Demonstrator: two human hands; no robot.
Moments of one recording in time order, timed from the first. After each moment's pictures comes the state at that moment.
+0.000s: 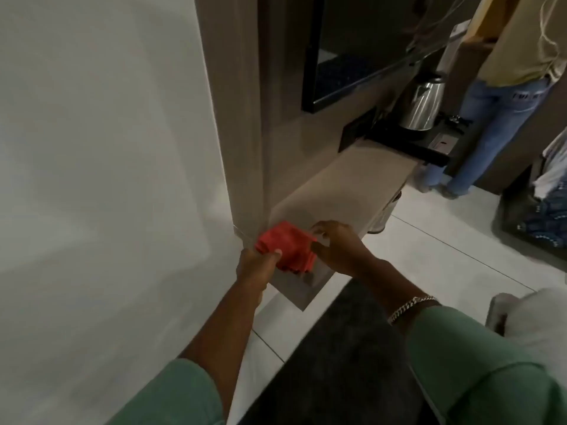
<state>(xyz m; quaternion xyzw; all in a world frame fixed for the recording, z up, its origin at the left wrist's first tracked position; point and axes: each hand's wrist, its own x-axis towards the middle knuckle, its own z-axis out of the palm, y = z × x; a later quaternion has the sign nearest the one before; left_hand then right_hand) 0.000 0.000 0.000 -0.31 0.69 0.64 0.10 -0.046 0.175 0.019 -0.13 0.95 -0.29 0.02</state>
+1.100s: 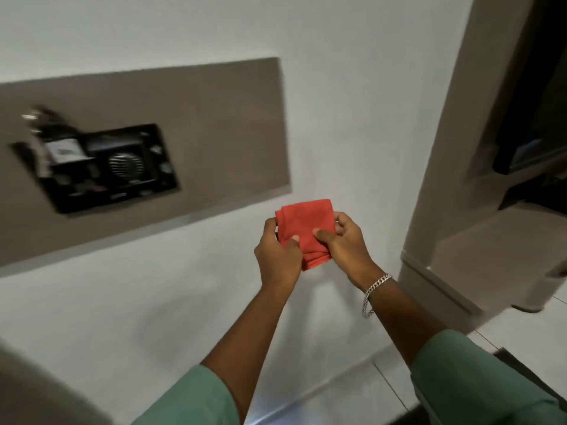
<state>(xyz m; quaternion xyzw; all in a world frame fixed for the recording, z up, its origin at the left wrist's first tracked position) 0.273 -0.265 0.183 -0.26 0.74 0.53 -0.33 0.194 -0.168 0.173 -0.16 0.69 -0.70 0.10</state>
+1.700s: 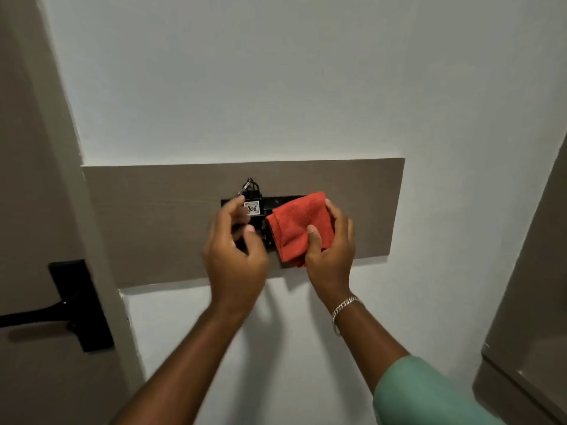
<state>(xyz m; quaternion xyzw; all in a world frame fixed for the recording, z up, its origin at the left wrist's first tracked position) 0.441 -0.419 0.311 -0.11 0.66 0.31 -0.67 0.314 -0.349 0.280 -0.34 0.60 -0.68 -0.26</state>
